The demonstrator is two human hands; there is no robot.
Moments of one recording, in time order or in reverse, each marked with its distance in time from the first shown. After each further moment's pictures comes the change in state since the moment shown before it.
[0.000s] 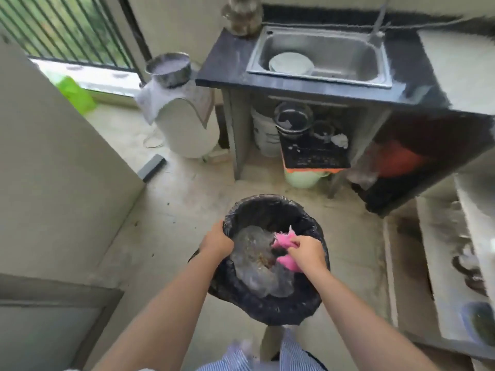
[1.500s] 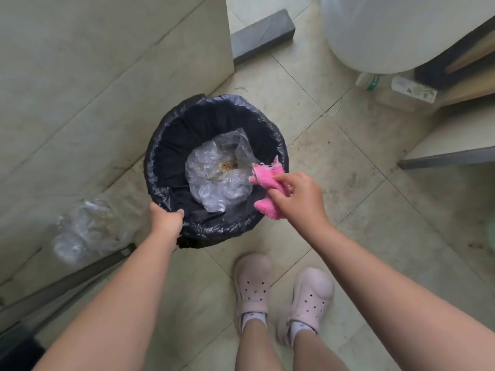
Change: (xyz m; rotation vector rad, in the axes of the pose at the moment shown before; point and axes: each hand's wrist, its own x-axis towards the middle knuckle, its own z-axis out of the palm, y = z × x) left_hand 0.583 -0.433 -0.090 -0.925 0.409 -0.920; right_hand 0.437 -0.323 0.512 -0.221 -0.343 -0.510
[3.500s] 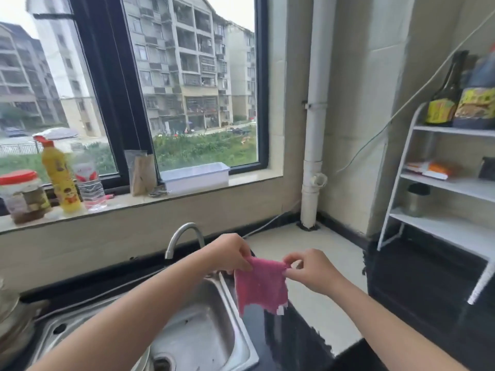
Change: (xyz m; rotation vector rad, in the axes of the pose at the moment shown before) left_hand -1.243 0.079 0.345 1.367 -0.888 2.229; right_hand -0.635 0.295 -0.909 0.224 1.007 0.328
